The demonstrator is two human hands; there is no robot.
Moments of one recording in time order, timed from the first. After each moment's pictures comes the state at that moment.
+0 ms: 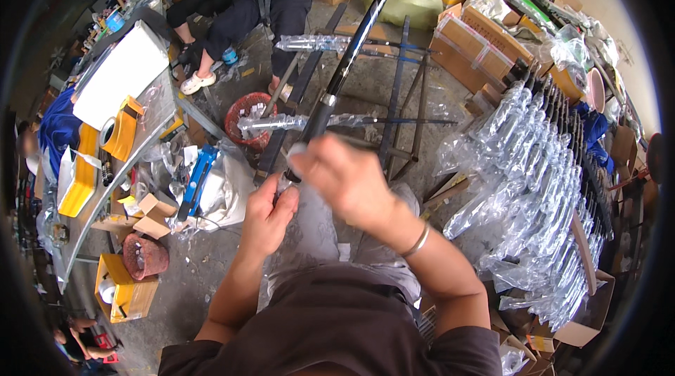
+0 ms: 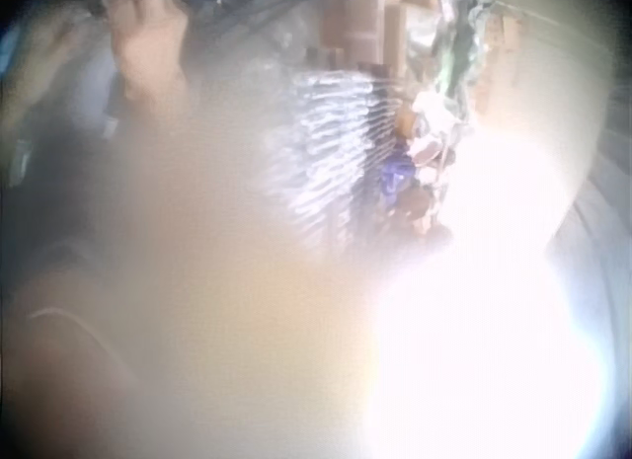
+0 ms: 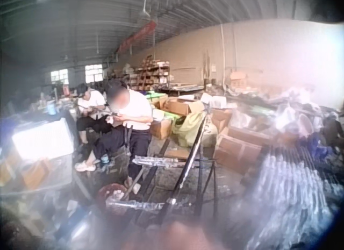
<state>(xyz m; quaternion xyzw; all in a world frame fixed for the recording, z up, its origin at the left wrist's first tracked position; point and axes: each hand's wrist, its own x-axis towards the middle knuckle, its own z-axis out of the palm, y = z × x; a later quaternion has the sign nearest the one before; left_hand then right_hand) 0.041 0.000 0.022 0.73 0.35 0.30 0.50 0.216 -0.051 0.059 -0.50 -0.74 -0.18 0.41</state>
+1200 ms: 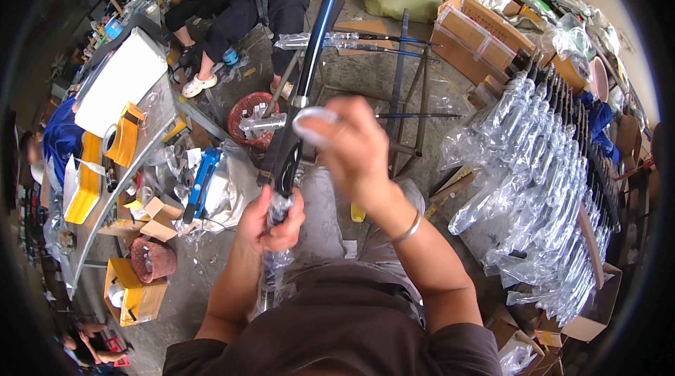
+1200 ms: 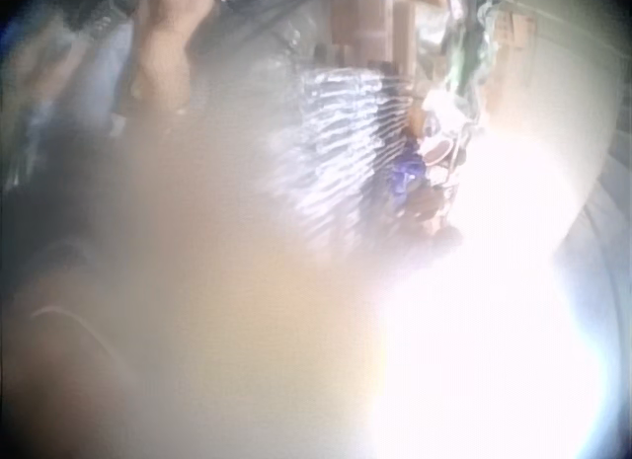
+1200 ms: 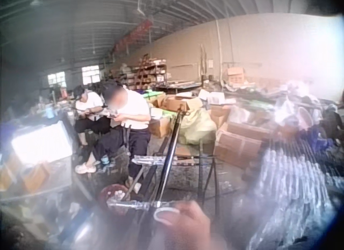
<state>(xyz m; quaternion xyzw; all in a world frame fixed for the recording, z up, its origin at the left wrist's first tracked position) 0.021 0.022 -0.001 0.21 -0.01 0.01 0.98 0.221 -0.029 0.053 -0.49 -0.62 -0.13 0.60</state>
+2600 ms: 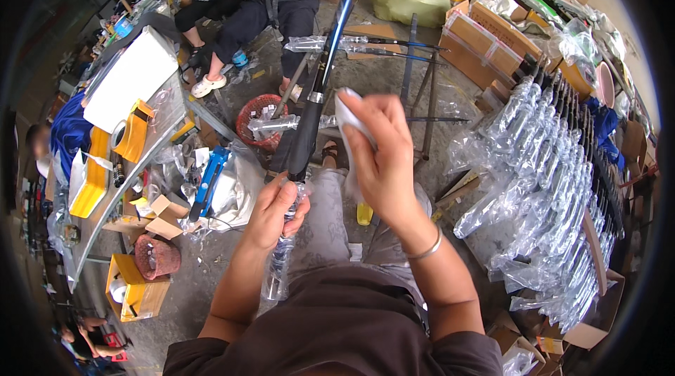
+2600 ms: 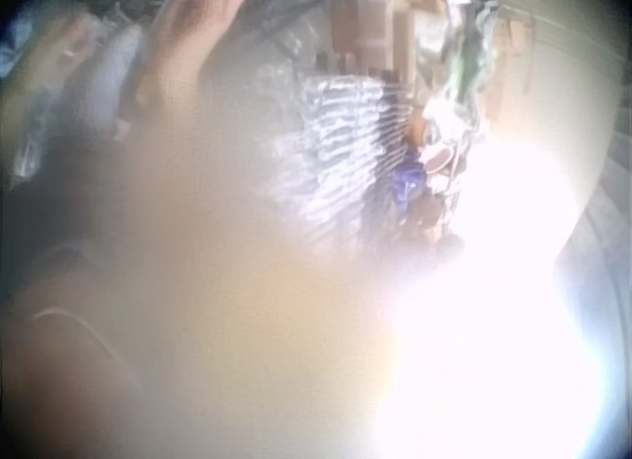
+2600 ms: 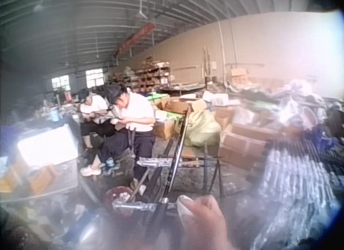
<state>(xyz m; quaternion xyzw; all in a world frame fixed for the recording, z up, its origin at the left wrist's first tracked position) 0.031 0.004 0.028 0.54 0.28 0.22 0.76 0.217 -0.049 0.070 -0.57 -0.55 0.00 0.62</state>
